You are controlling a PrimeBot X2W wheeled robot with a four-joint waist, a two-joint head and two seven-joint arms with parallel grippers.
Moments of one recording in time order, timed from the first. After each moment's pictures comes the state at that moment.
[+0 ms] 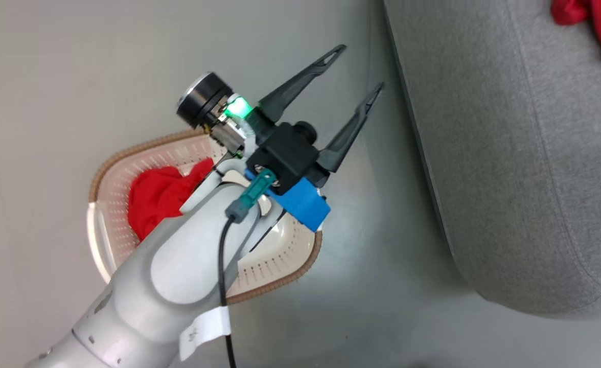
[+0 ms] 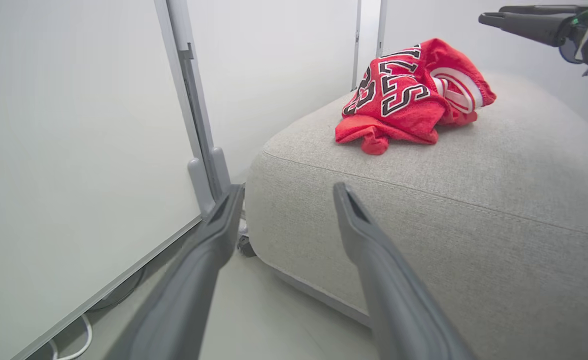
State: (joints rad) left arm -0.84 0.15 -0.77 0.37 -0.21 -0.10 -0.26; right arm -0.57 -0.30 -0.46 0.27 0.15 0.13 -0.26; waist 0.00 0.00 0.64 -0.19
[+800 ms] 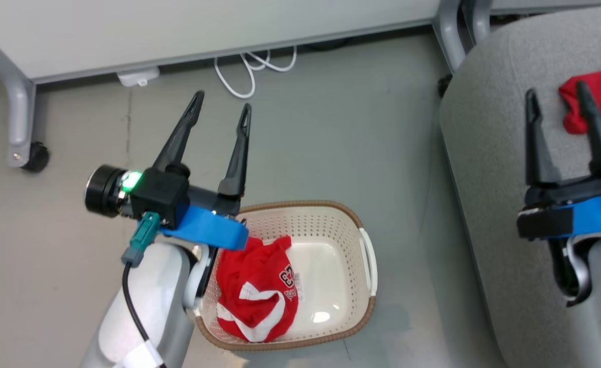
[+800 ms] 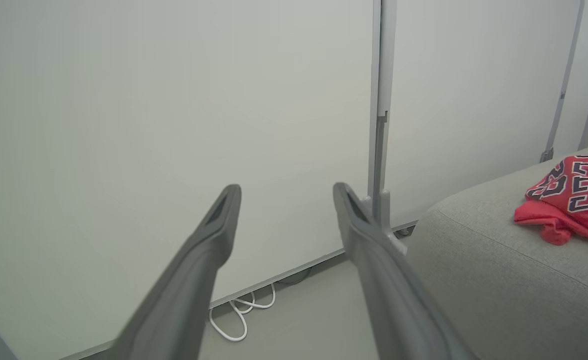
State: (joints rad) left arm -0.48 0.10 -0.32 0.27 -0.16 -0.07 -0.26; right arm -0.42 -0.21 -0.03 0.17 0.15 0.13 -0.26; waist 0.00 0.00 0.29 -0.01
